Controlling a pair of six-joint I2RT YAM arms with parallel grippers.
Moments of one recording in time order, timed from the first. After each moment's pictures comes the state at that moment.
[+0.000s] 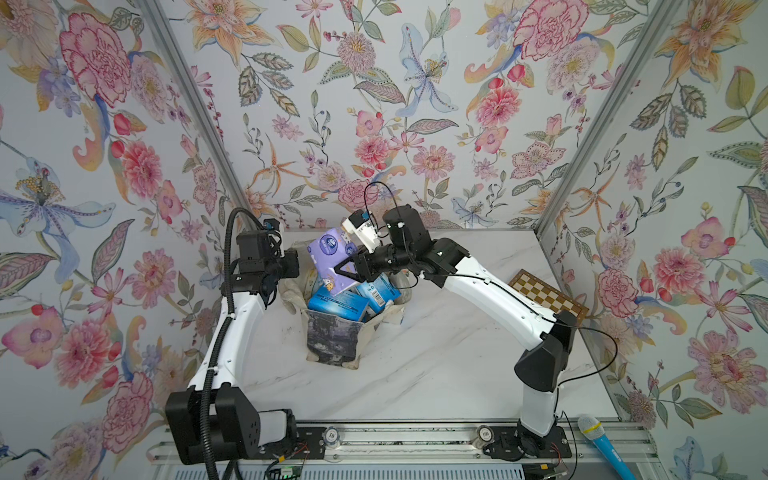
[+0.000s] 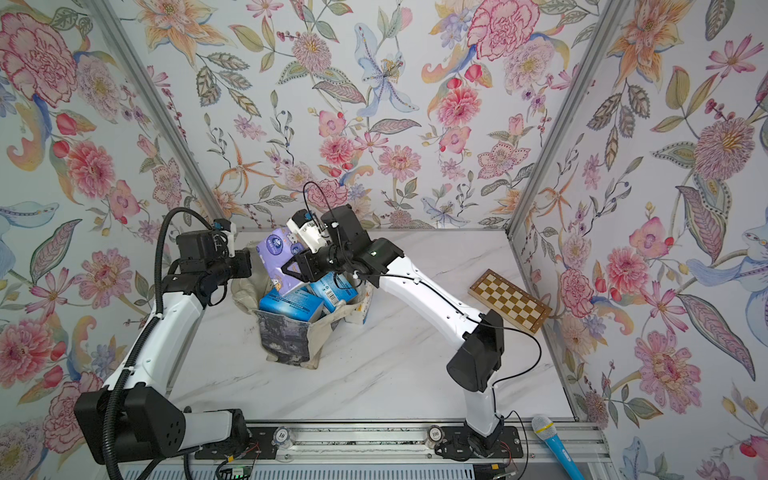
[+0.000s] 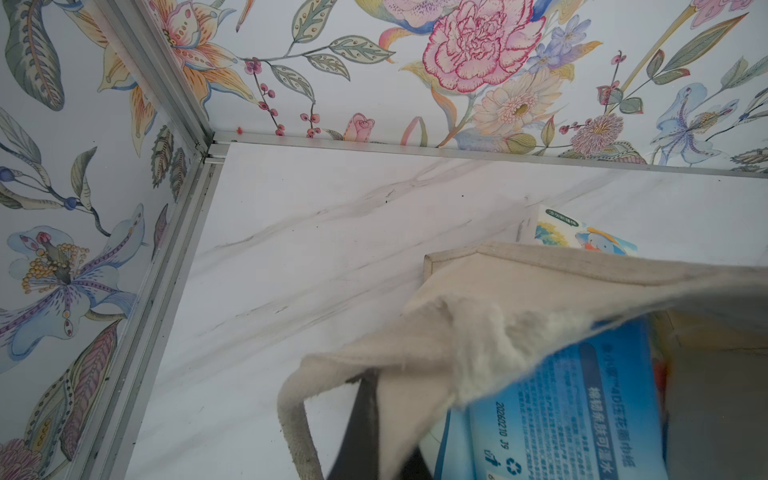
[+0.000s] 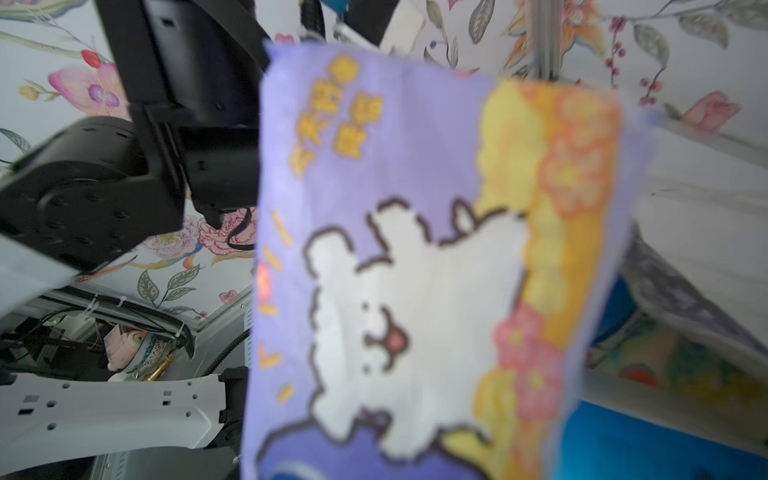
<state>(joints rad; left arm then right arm) 0.07 1.32 1.20 -0.48 0.15 -0.03 0.88 1.96 2.06 -0.61 -0.52 0.26</state>
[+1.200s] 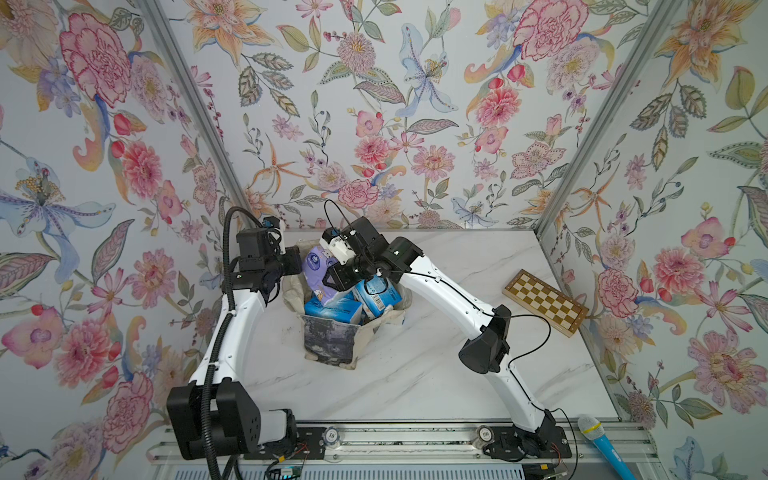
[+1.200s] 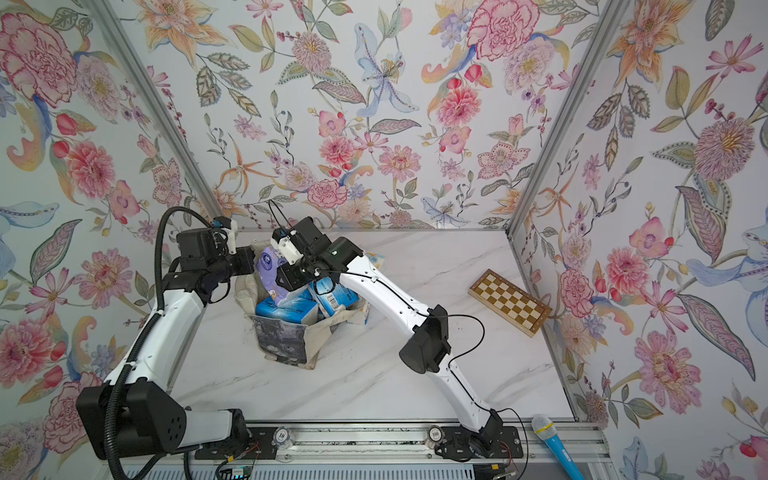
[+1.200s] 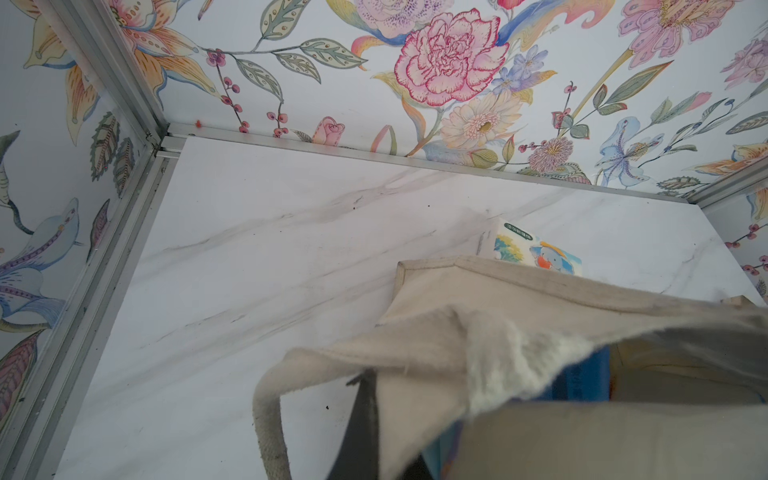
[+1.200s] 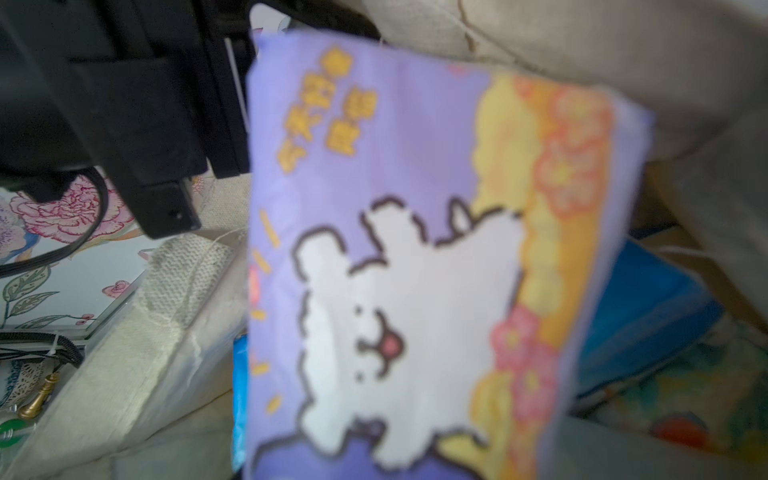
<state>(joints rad) 0.07 1.35 1.21 -0.44 0.24 -0.13 0.96 2.35 2.61 -1.01 -0.25 0.20</state>
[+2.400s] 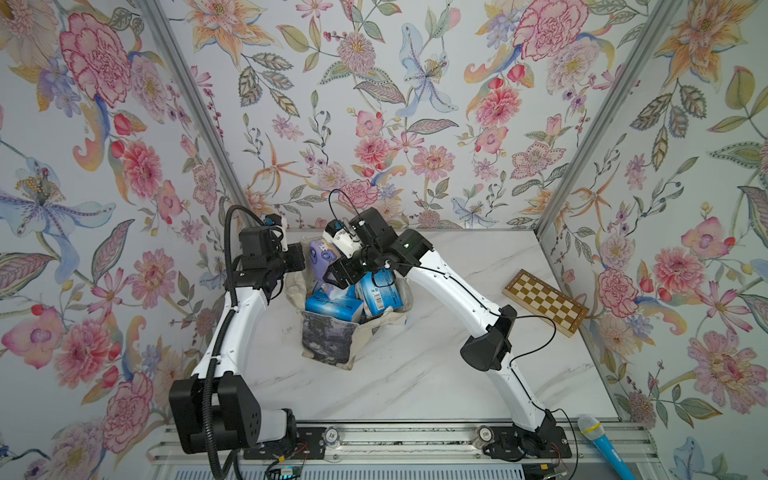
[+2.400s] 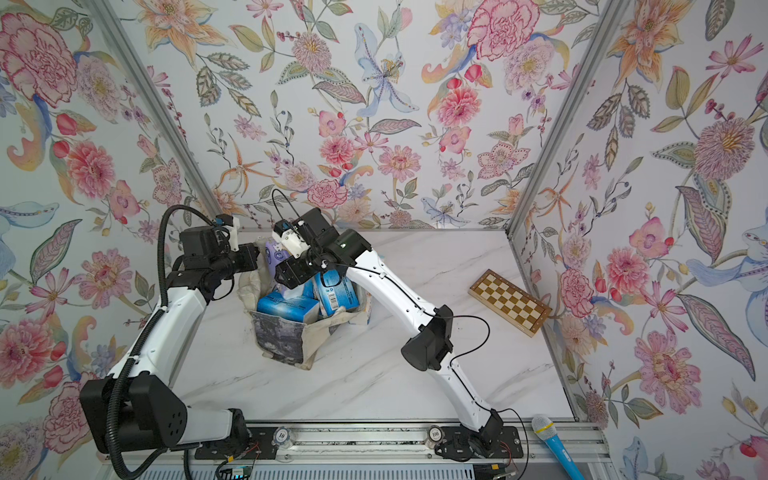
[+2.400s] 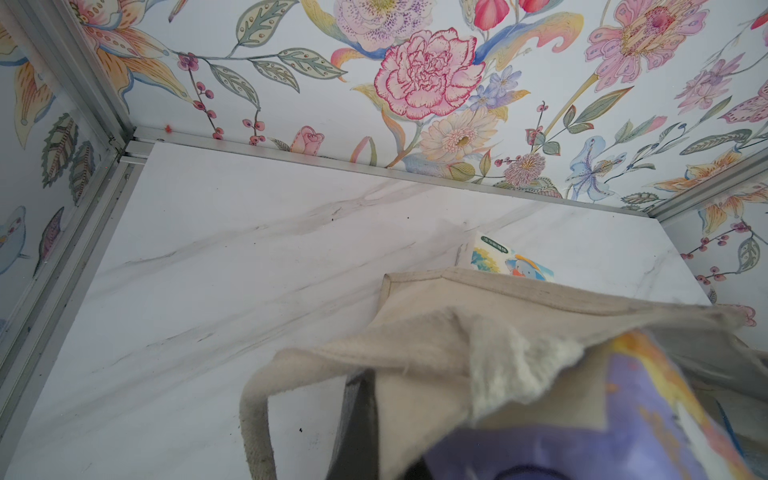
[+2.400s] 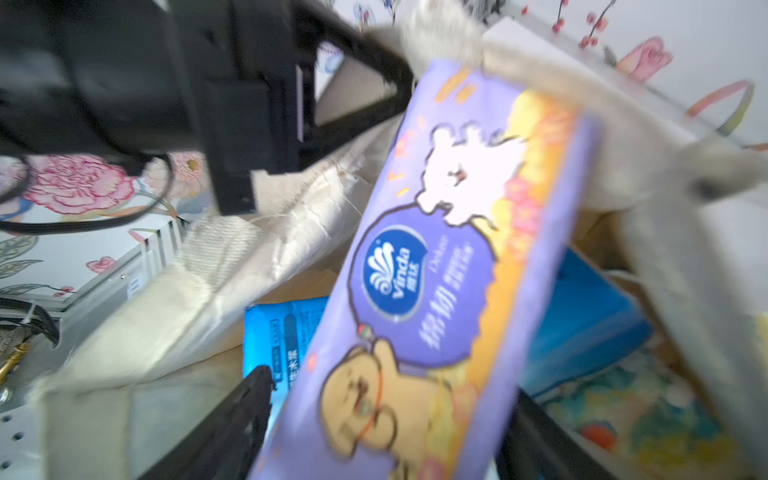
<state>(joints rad) 0.06 1.37 1.21 -0.39 0.28 -0.17 0.91 2.29 2.67 -1.06 -0.30 0.08</state>
